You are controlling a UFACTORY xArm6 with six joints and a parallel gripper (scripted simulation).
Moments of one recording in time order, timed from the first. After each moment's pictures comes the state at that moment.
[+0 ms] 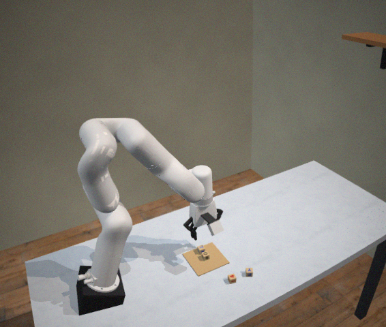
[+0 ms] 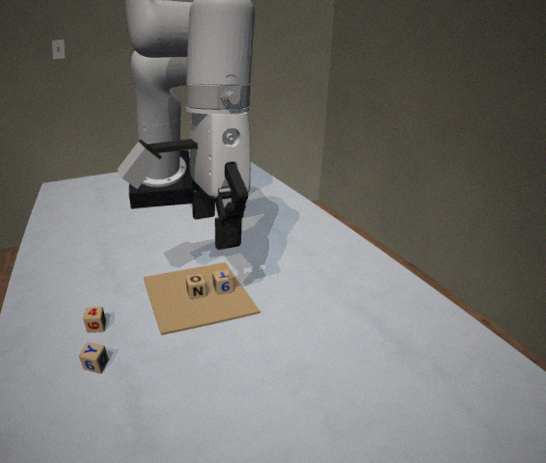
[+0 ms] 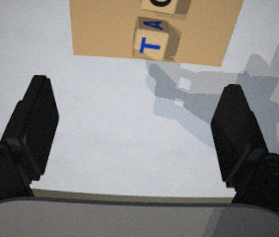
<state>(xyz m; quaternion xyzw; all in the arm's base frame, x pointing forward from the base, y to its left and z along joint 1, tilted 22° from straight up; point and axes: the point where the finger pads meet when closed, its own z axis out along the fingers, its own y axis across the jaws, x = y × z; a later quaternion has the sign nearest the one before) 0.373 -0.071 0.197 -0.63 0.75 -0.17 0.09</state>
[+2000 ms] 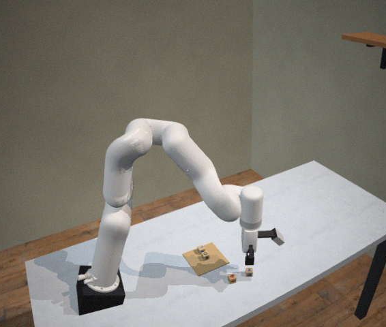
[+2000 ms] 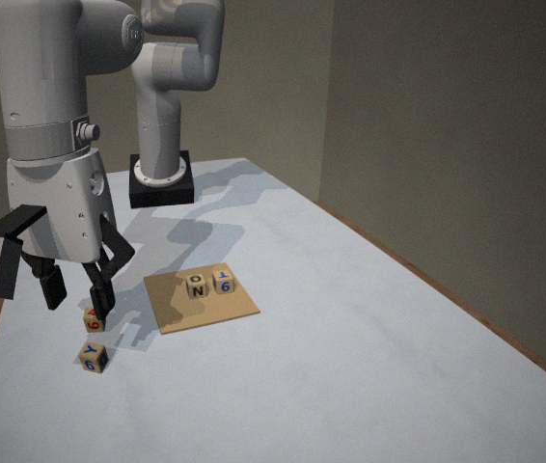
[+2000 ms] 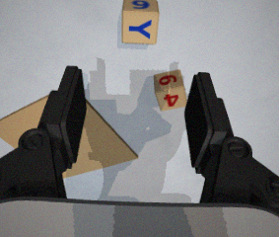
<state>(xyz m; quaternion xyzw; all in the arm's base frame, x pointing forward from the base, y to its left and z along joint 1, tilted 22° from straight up) 0.414 -0.268 0.225 -0.91 0.36 -0.19 0.00</state>
